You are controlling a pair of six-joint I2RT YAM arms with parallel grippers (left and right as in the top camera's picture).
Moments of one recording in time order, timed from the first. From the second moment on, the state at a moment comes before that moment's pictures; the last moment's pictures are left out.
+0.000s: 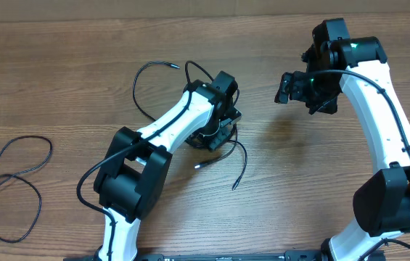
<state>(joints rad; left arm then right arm) -0.58 2.10 1.56 -1.00 0.06 0.23 0.11 1.83 1.71 -1.31 -0.19 0.28</state>
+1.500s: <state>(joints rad) -0.47 2.10 2.28 -1.48 0.40 -0.18 0.12 1.79 1.72 -1.23 -0.79 0.10</state>
